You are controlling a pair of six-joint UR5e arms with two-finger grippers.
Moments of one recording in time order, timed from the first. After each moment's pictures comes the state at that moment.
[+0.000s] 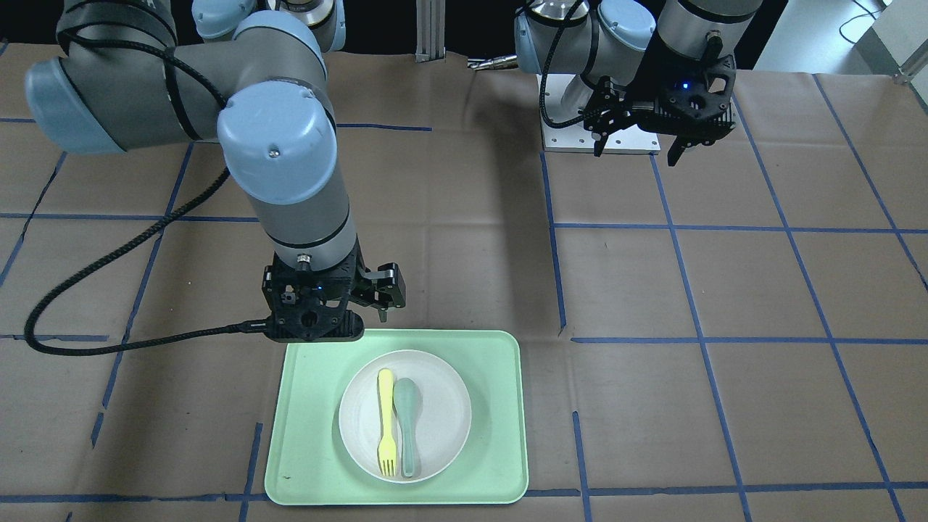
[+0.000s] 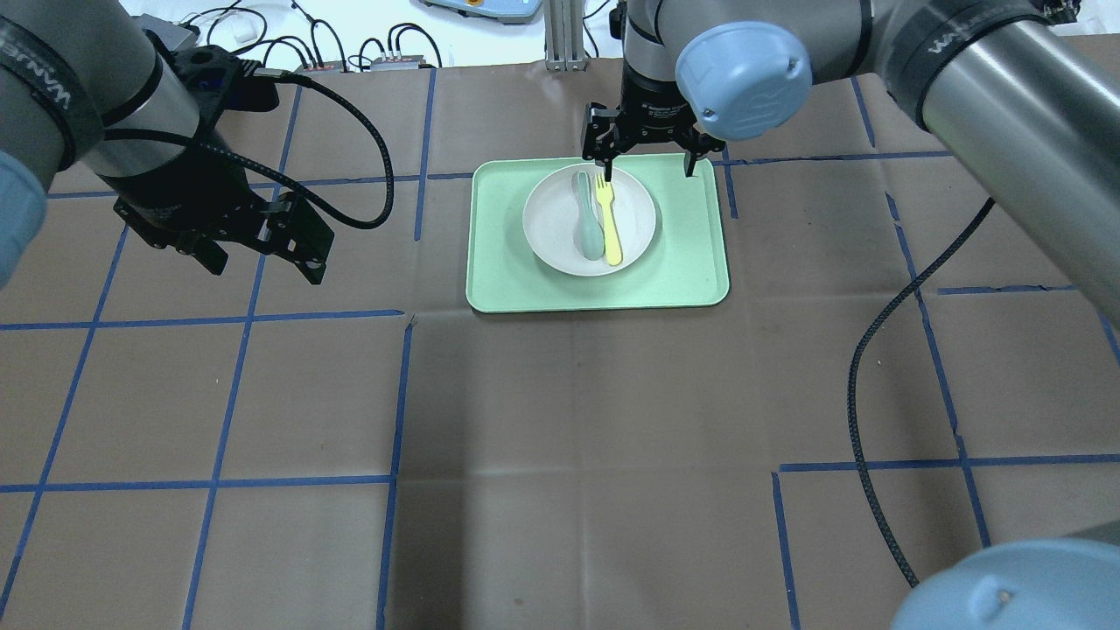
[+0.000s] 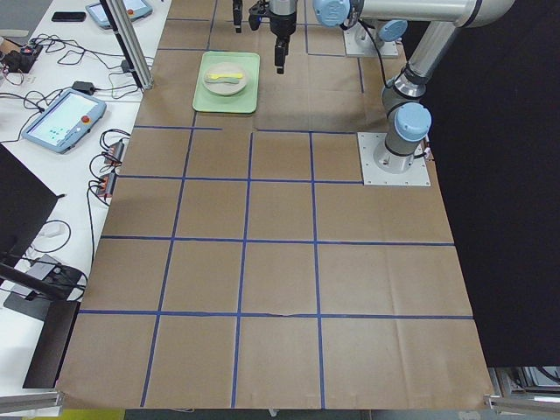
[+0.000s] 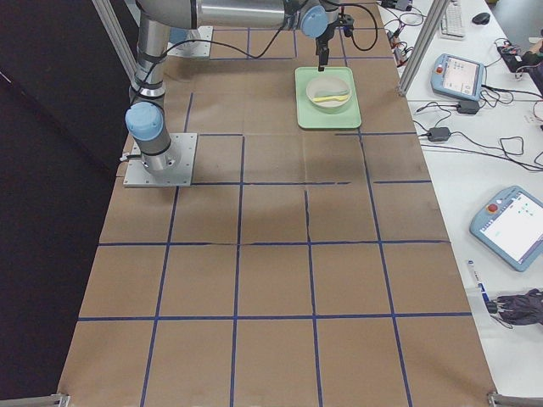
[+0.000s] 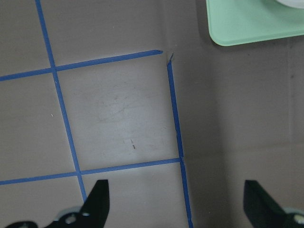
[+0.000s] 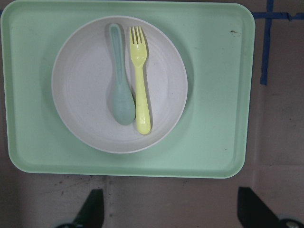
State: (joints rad) left arm -1.54 -1.45 -1.67 -1.61 1.59 0.18; right arm 1.81 -1.16 1.36 -1.81 -1.56 0.21
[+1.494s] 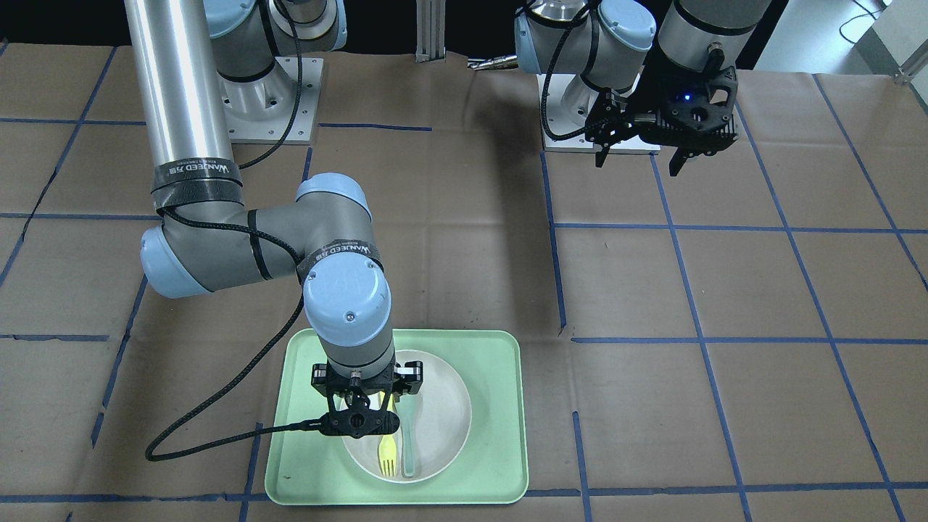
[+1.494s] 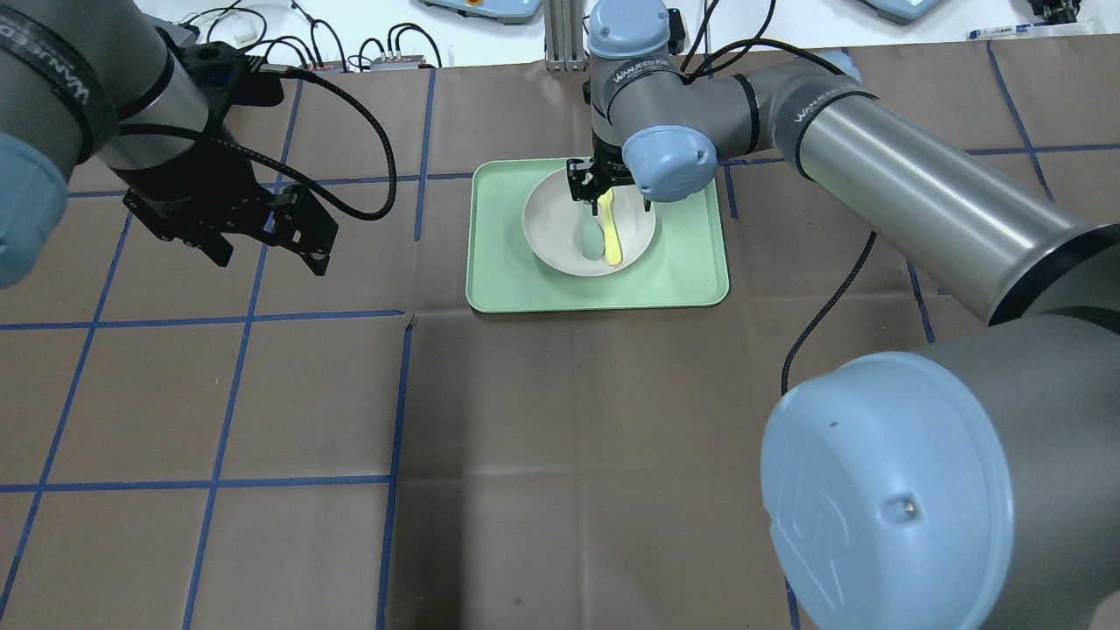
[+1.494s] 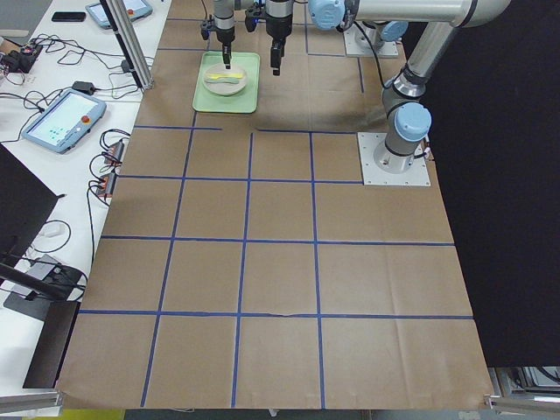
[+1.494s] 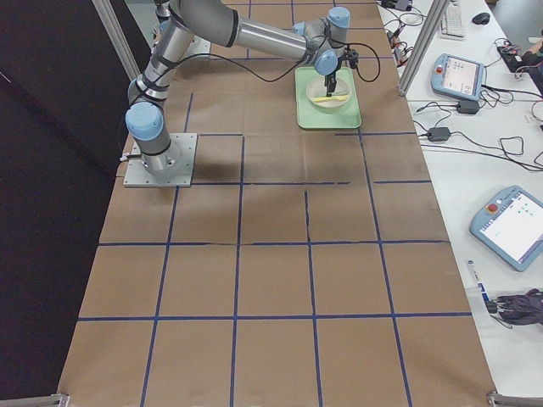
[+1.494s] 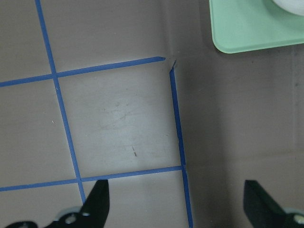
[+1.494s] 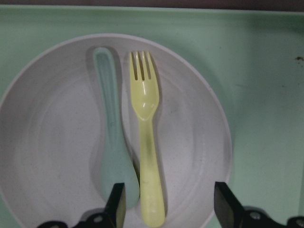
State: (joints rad) left arm -1.54 -1.47 -1.67 -1.58 1.59 0.17; right arm 1.82 -0.92 1.36 -2.05 -1.59 0.24
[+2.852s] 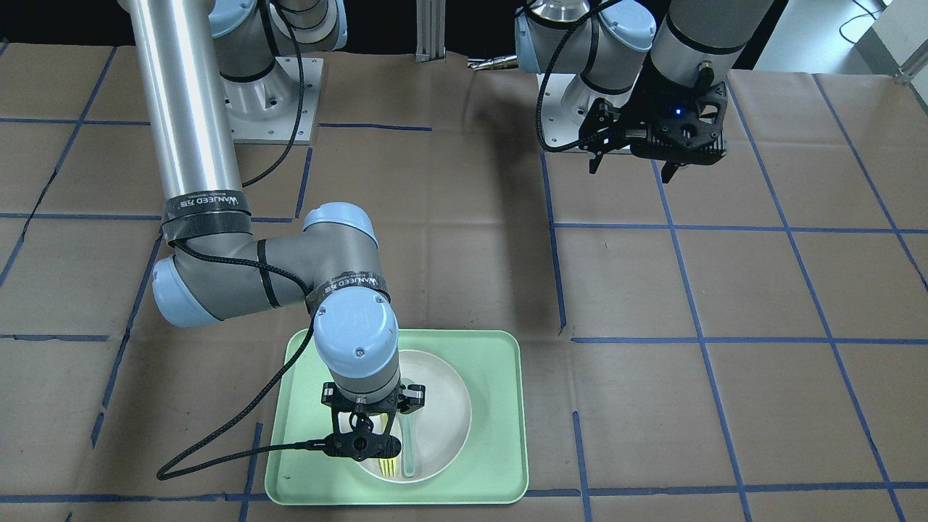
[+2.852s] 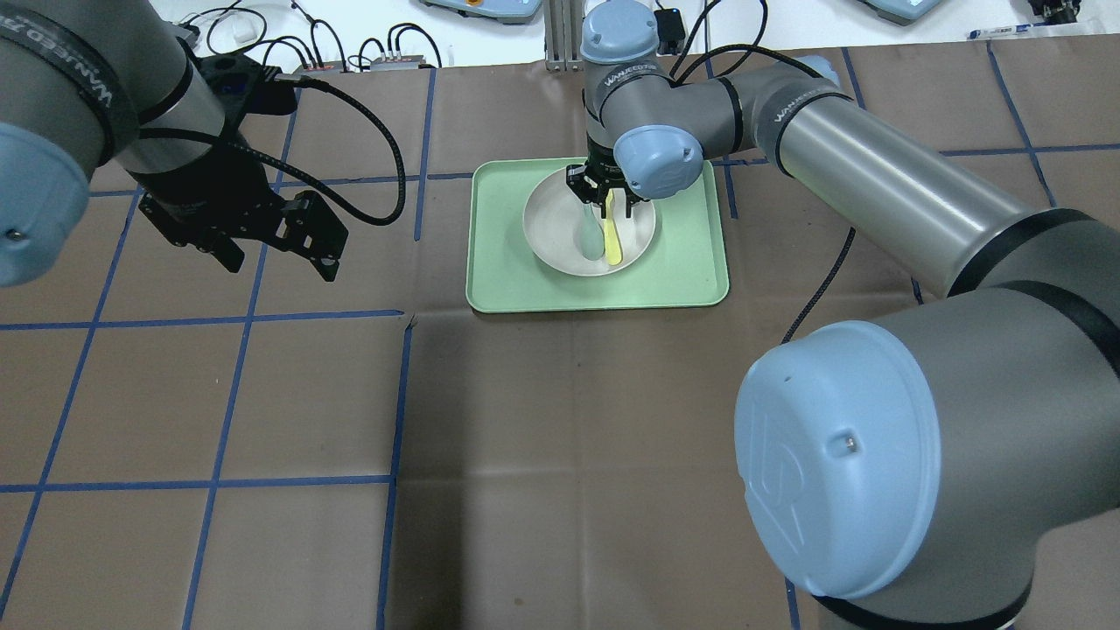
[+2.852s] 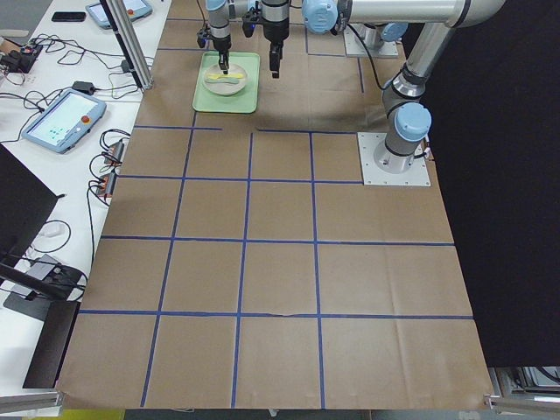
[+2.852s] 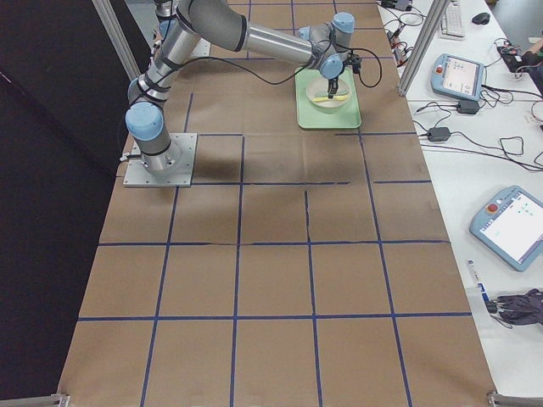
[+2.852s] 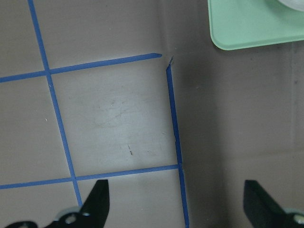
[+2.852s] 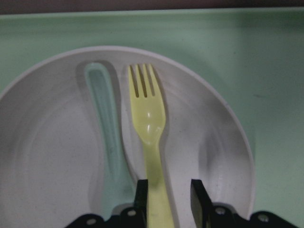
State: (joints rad) left arm -1.54 -1.51 -1.67 -1.59 1.58 0.09; right arm 1.83 -0.84 1.29 -2.03 -1.59 0.29
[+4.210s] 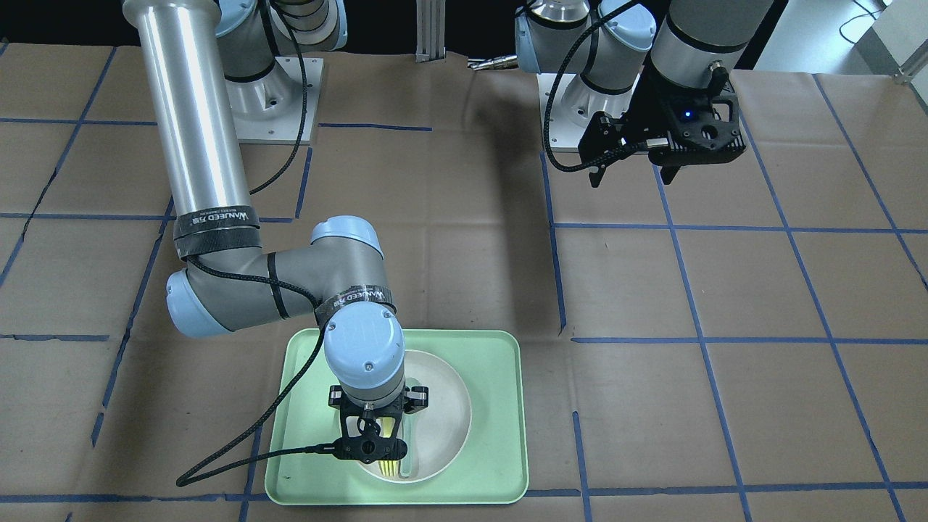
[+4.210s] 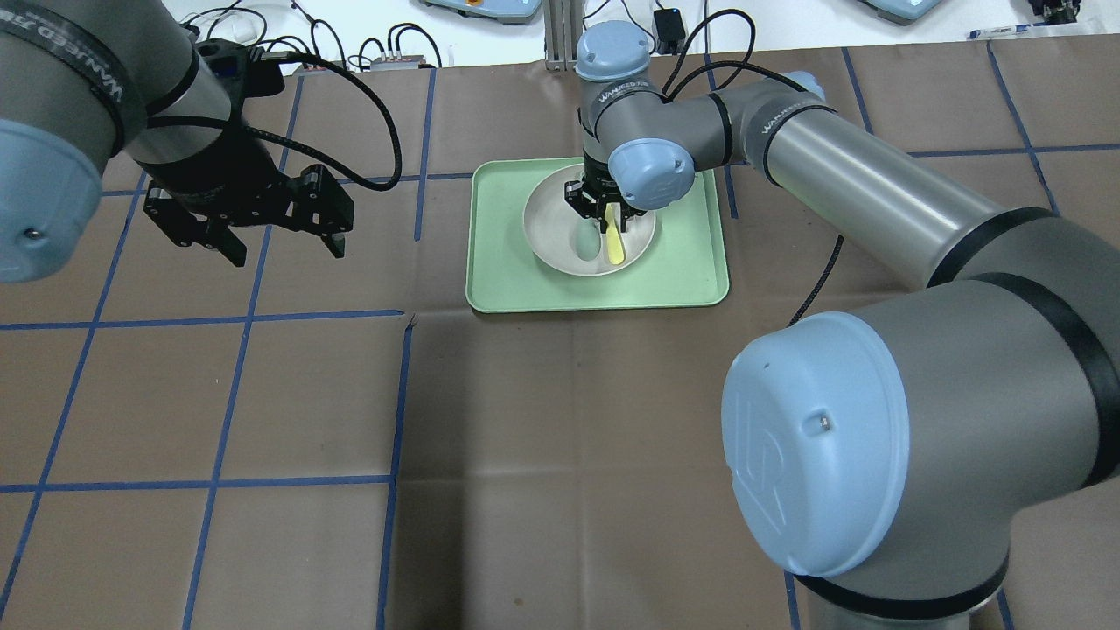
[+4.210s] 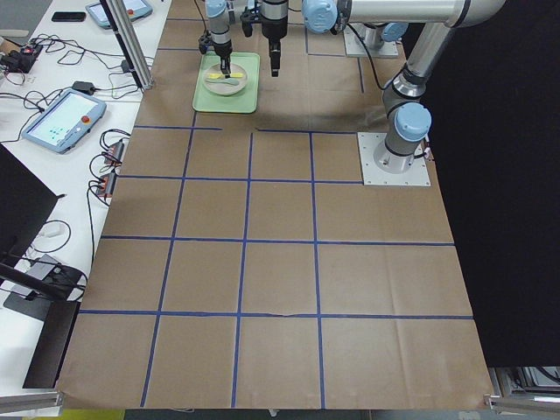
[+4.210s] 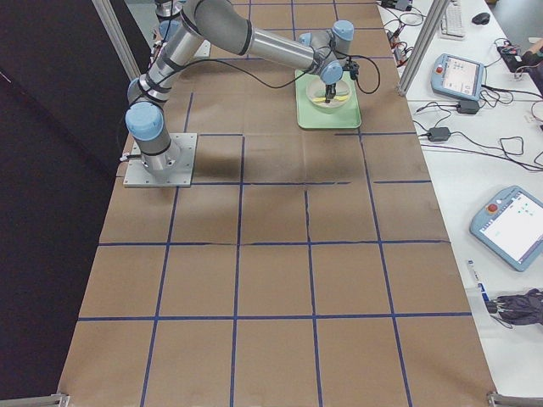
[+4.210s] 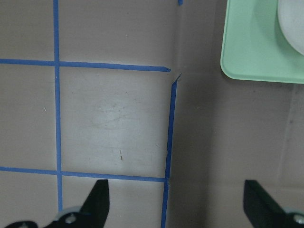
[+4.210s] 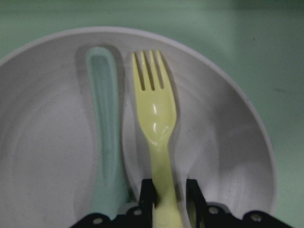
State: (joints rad) left arm -1.55 -1.51 -1.67 -1.54 1.58 -0.04; right arm 1.83 -0.81 1.29 -2.03 -1.59 0.28
